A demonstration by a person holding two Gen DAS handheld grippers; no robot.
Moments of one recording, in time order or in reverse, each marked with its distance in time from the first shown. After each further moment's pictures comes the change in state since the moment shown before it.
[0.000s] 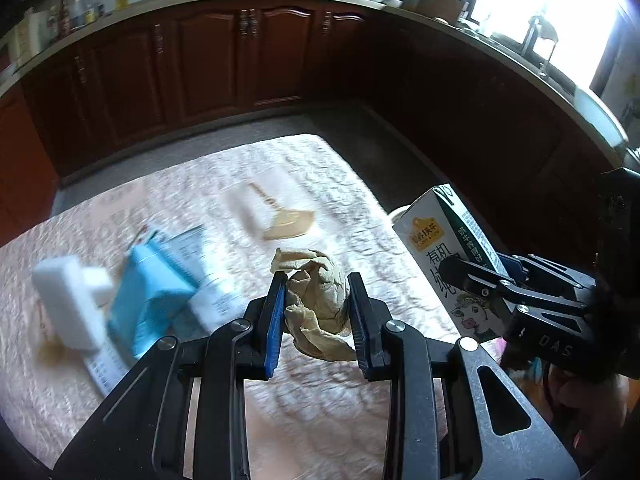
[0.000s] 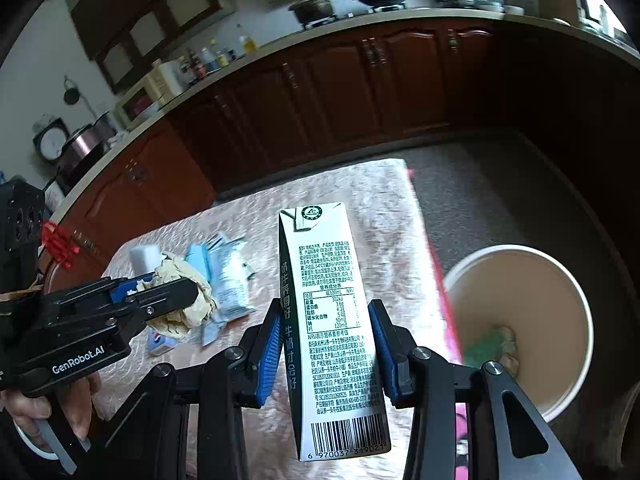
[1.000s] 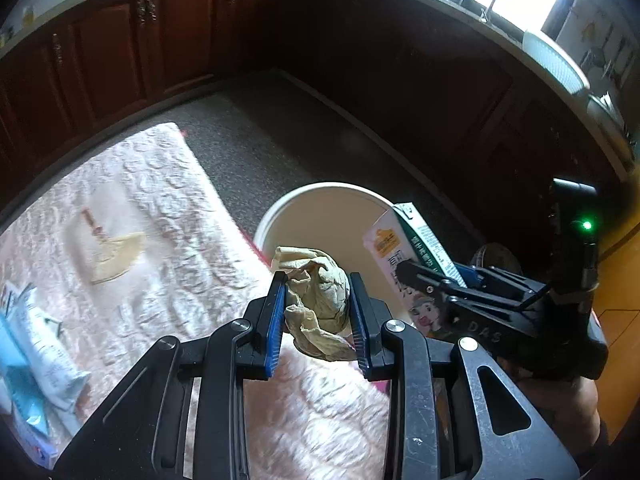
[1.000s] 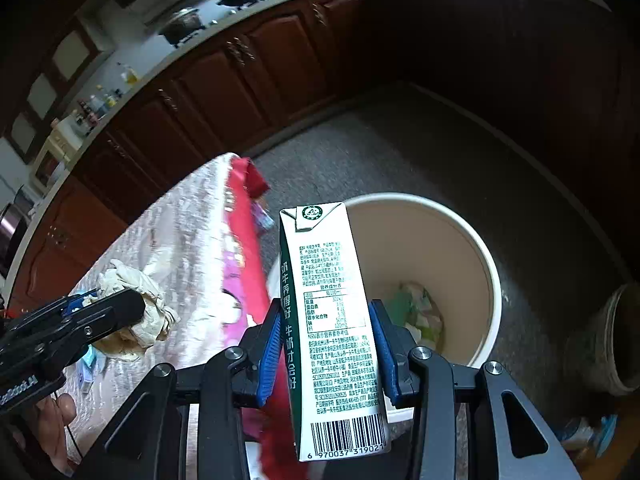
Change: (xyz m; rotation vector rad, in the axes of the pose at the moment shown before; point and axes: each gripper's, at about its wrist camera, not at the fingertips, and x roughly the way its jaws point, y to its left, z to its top) left arm 0.096 -0.121 0.027 0.151 0.126 -0.180; right arm -0.005 -0.158 -0.023 0.304 0.050 -0.204
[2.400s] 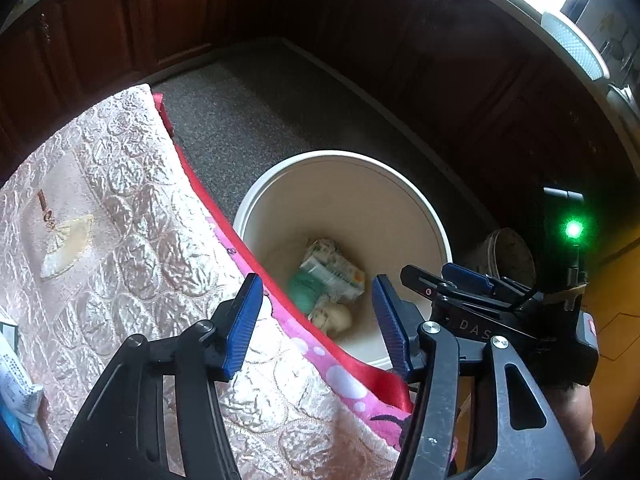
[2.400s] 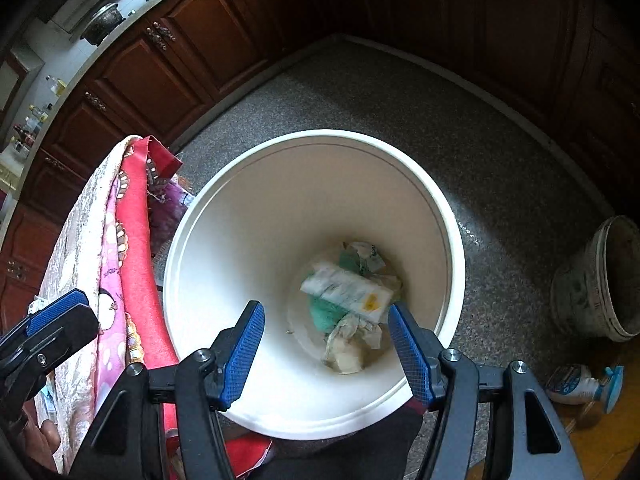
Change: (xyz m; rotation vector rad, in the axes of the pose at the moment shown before) left arm 0.070 -0.006 0.010 -0.023 0.095 0.012; right arm 0.056 -0.059 -0.009 0.140 0.107 -0.123
